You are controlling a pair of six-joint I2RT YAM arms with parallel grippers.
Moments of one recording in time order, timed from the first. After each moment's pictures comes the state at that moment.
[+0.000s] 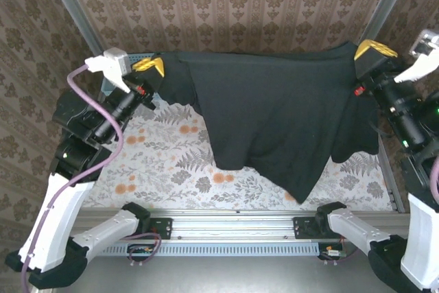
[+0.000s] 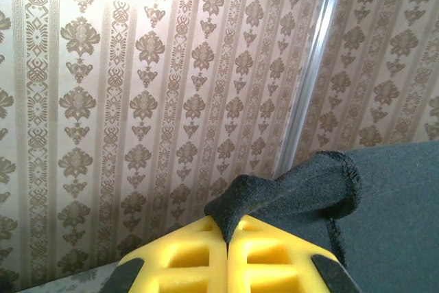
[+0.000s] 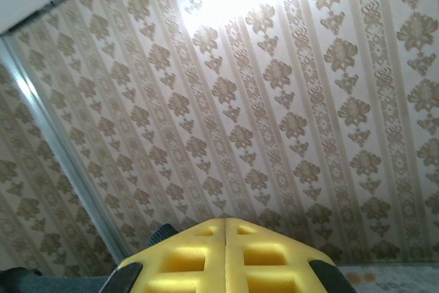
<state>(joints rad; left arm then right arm) -0.56 0.94 1.44 -0.32 0.11 -0.22 0.19 1.01 1.90 -0.75 0.03 0.32</state>
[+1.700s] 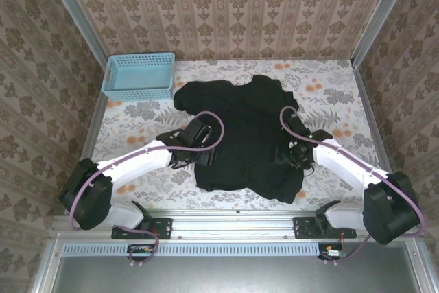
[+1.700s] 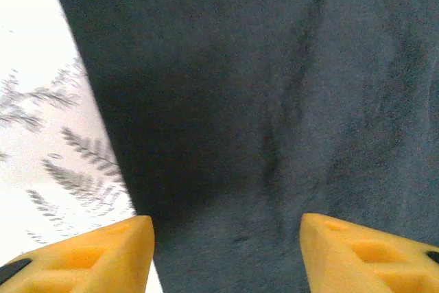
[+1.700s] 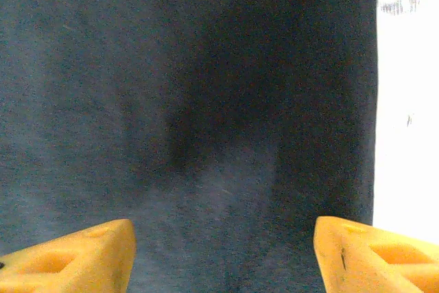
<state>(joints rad) -0.81 1.40 0.83 -0.53 -0.02 -0.47 0.39 1.27 0.73 -0.80 0.04 0.63</state>
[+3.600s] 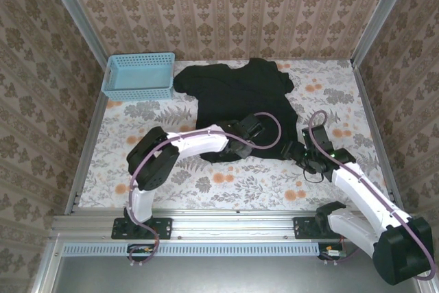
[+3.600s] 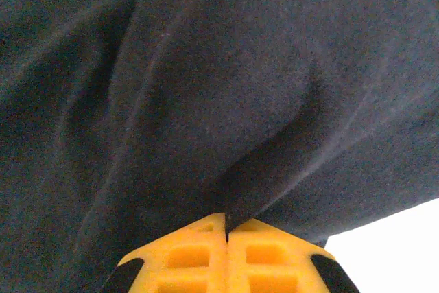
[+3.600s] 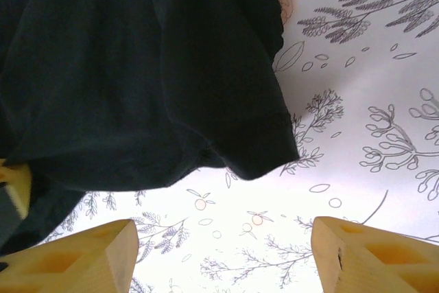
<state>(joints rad) -1.01 1.95 1.38 -0.55 -0.21 -0.18 0.27 0.94 0.58 -0.64 -0.03 0.80</state>
